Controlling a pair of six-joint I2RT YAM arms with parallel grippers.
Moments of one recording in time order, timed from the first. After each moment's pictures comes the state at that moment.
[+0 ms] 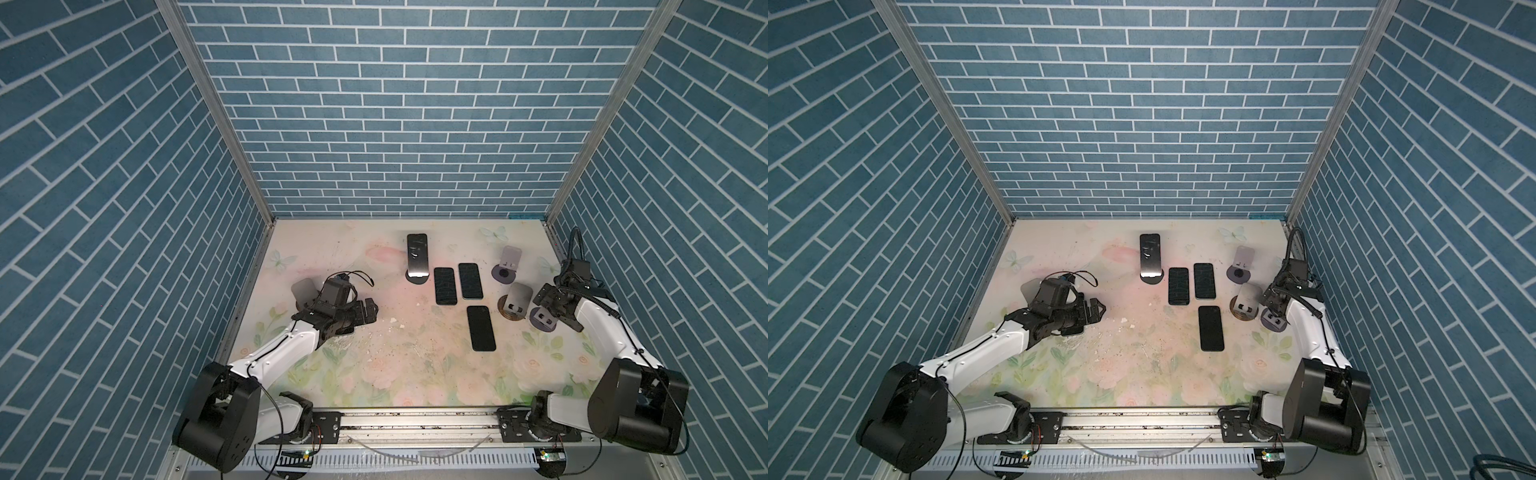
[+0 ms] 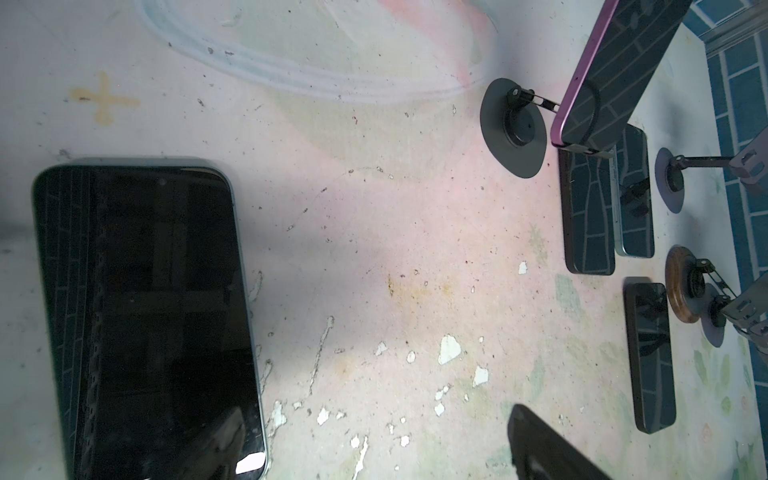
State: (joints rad) left arm -0.40 1.24 0.61 -0.23 0.16 -0.55; right arm -0.17 1.26 0.88 -0.71 0.21 0.48
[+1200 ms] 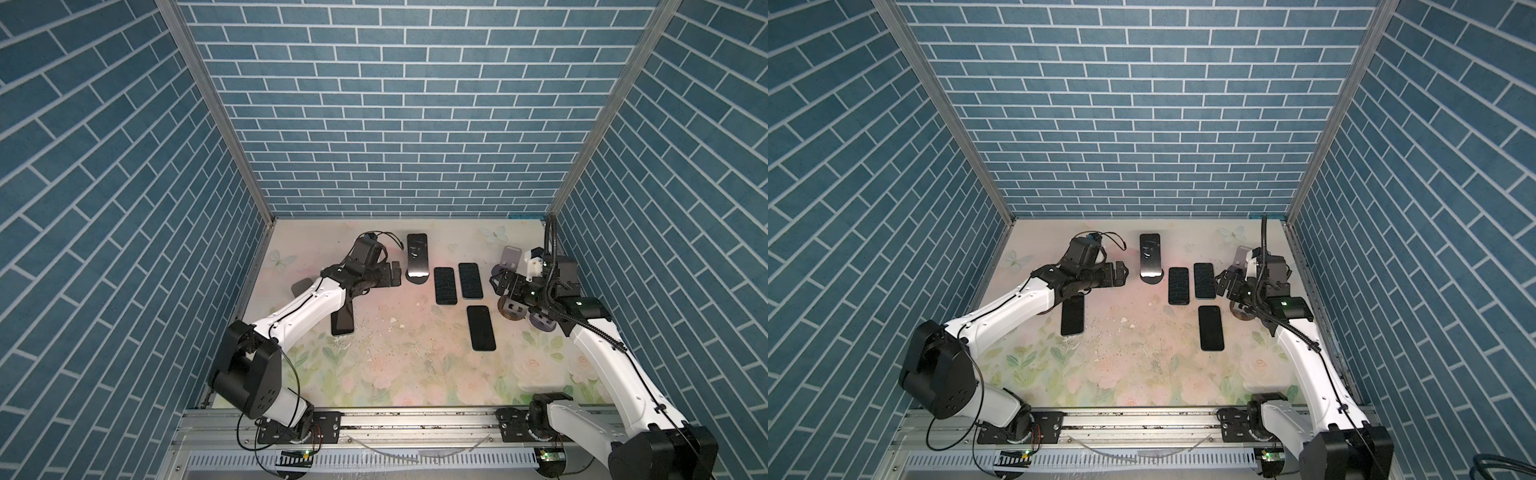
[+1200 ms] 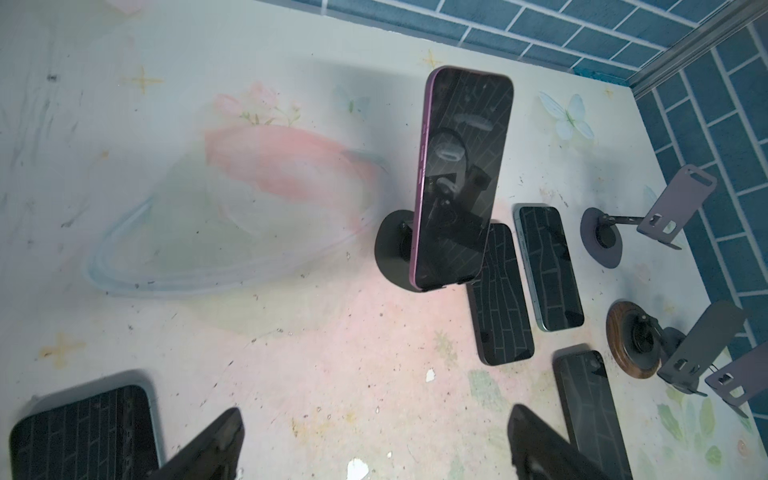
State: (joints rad) left arm -0.55 1.55 1.18 -0.41 -0.01 -0.49; right arm 0.14 1.03 0.87 -0.58 -0.25 0.42
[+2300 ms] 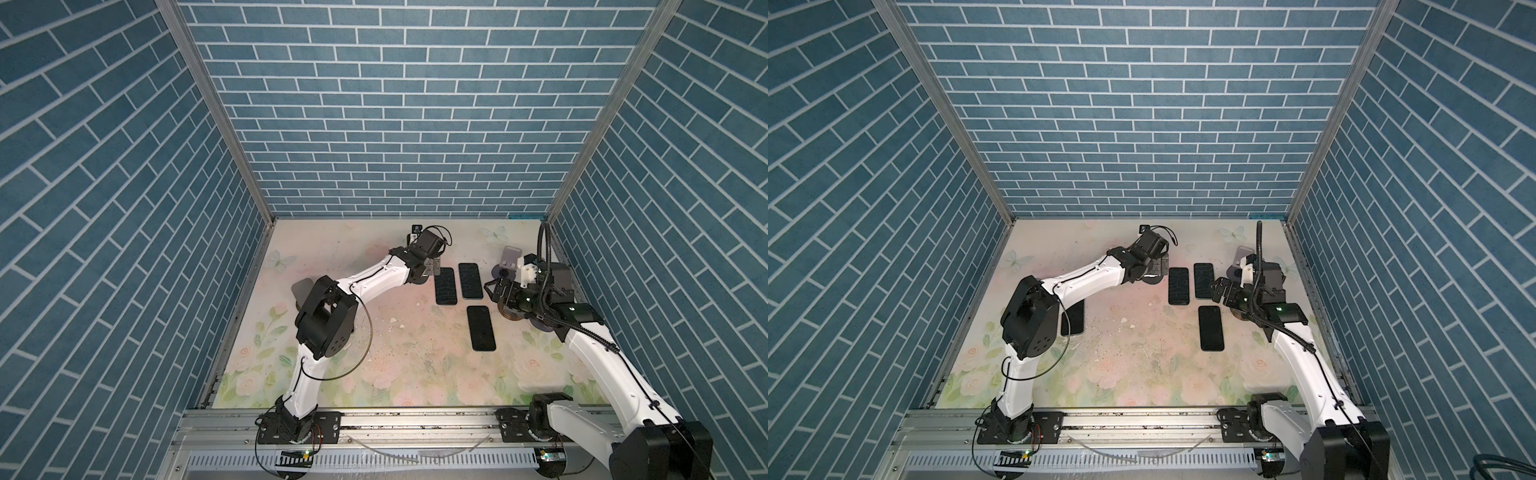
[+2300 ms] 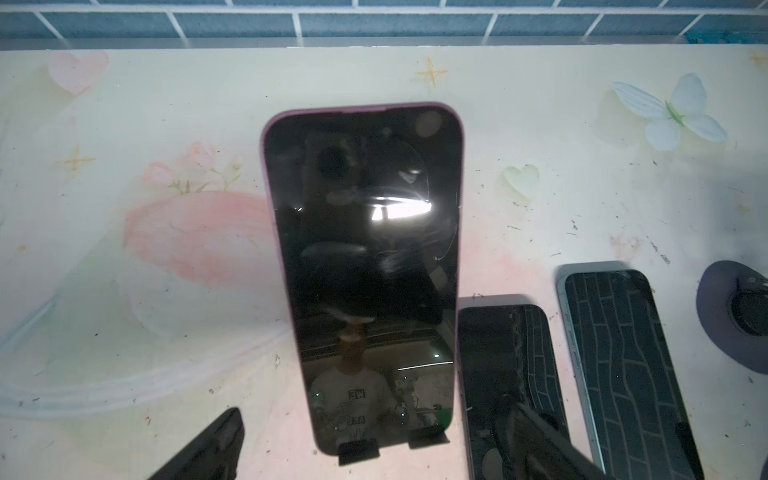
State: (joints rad) left arm -0.75 2.11 1.74 -0.52 -0.37 -0.56; right arm 0.16 1.03 0.77 -0.49 -0.31 0.41
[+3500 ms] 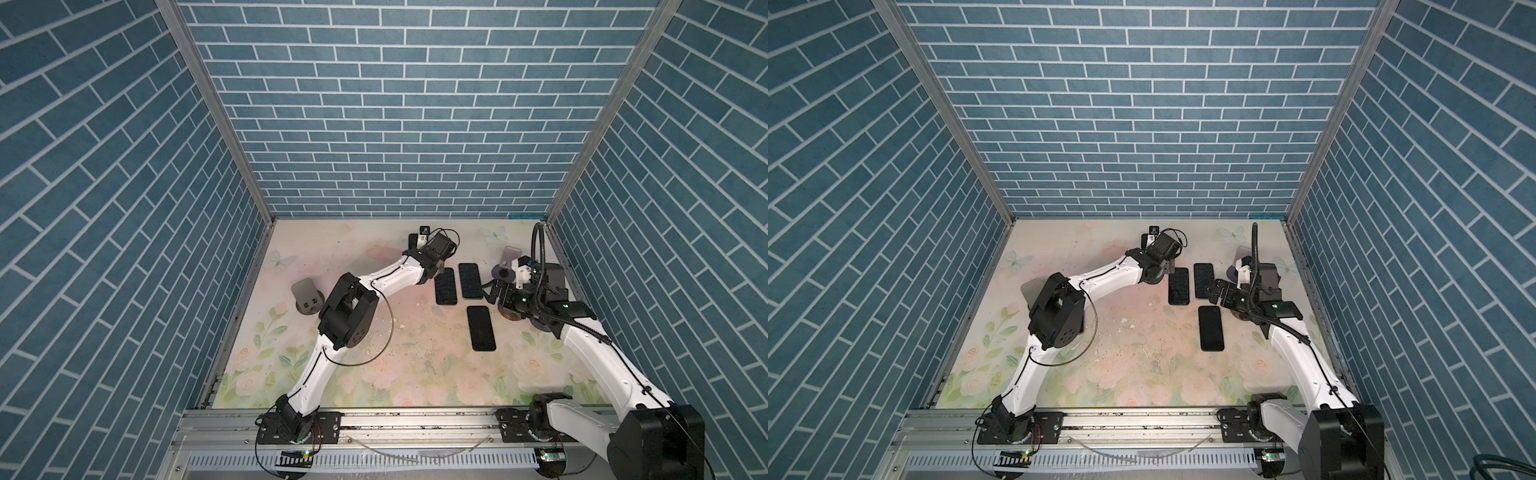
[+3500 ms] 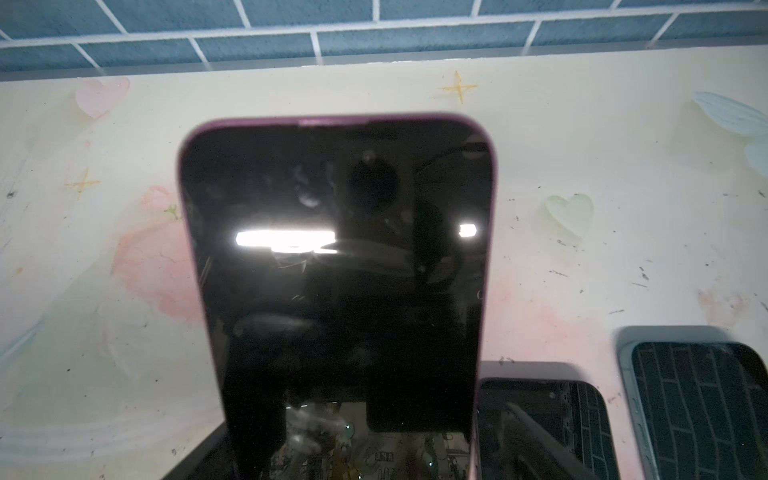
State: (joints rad) left arm -0.77 2.31 1.91 -0.54 -0.52 -0.58; right arm 0.16 1.09 0.76 -0.45 -0.36 0.41
